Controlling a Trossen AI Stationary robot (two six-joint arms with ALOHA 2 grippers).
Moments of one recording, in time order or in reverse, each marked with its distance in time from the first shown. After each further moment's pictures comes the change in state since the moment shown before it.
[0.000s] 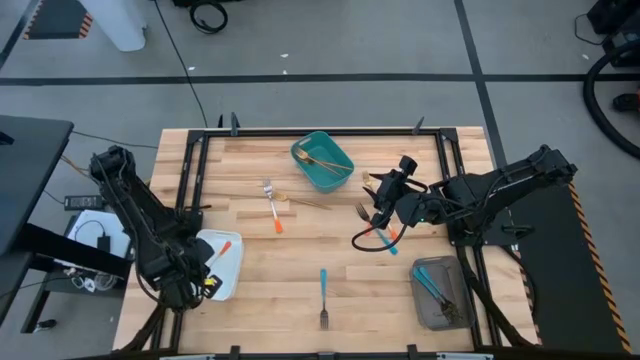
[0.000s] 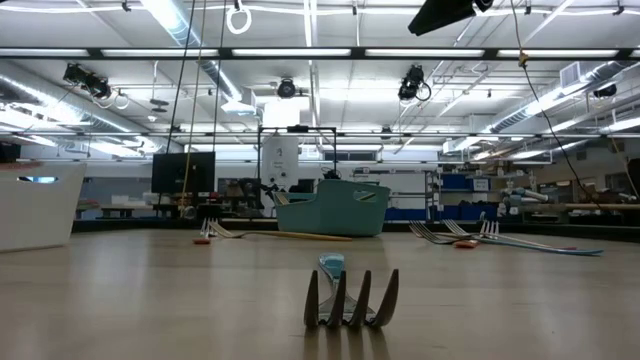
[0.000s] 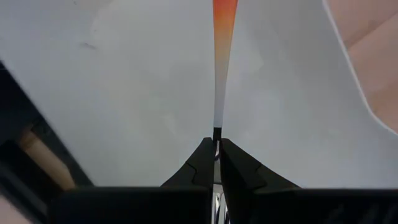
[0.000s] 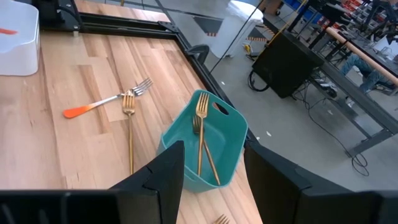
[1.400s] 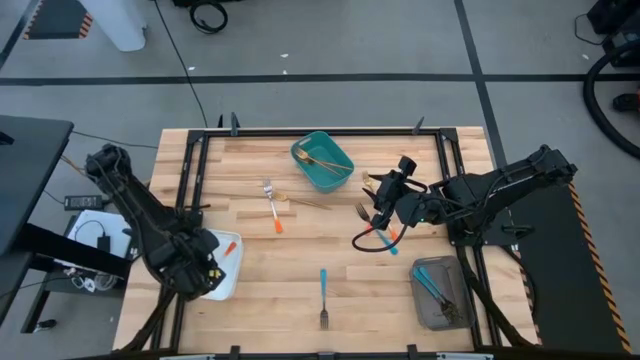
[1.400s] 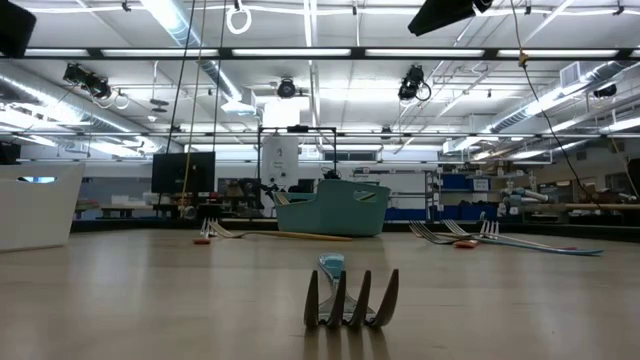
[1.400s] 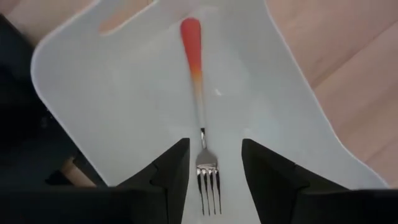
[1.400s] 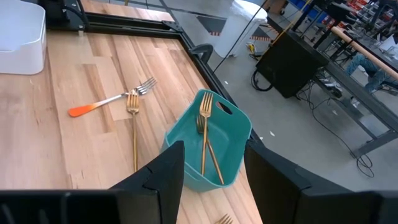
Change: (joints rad) left arm 0.152 -0.050 0.079 -0.135 -0.003 0.226; right arm 0.000 0.000 0.000 0.000 -0.016 0.000
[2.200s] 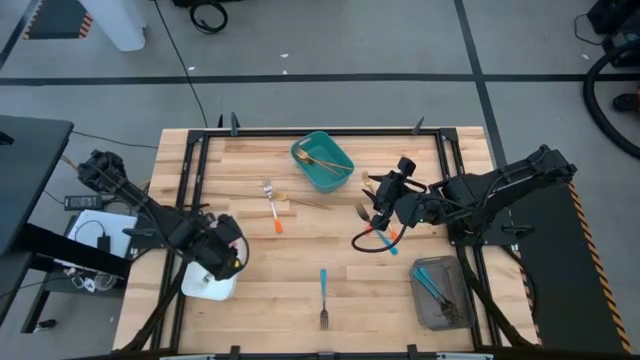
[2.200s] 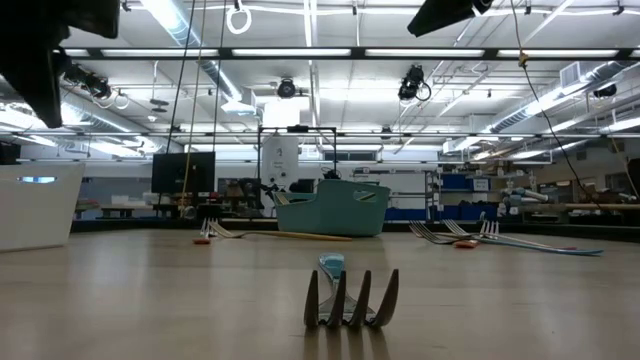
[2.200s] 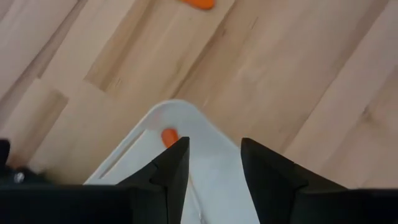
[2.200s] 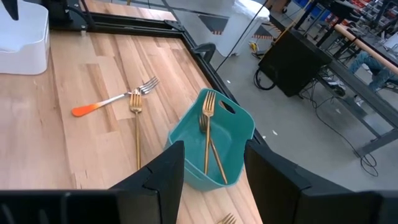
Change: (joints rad) left arm 0.306 0.010 0.087 0.057 -0.125 0.596; right arm 0.000 0.005 0.000 0.000 -0.010 0.012
